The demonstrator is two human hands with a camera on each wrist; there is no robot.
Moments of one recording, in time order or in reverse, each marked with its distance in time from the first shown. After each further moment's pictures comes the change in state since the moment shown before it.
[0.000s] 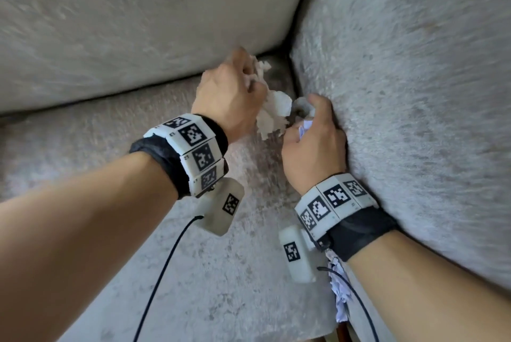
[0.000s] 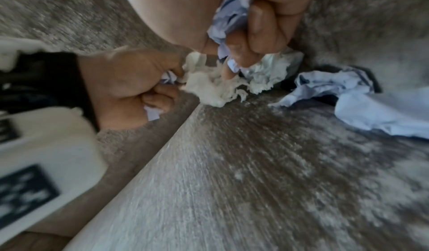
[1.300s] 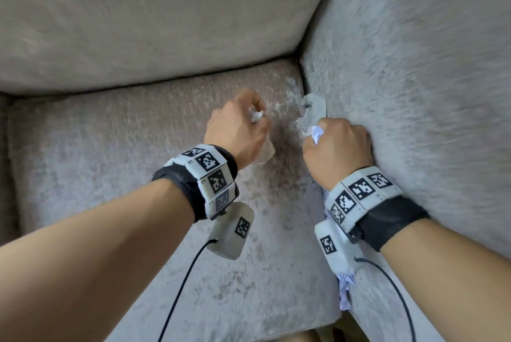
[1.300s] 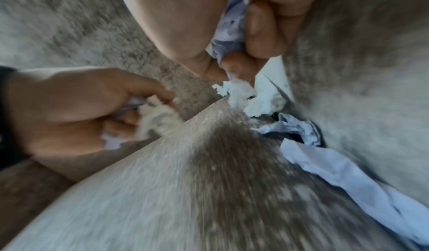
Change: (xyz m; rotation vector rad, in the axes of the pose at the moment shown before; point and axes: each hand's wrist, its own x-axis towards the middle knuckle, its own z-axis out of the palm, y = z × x) left_hand -0.078 -0.031 -0.004 -0.123 -0.025 -0.066; right_hand -0.041 0.002 -0.021 -0.495 0.024 -0.243
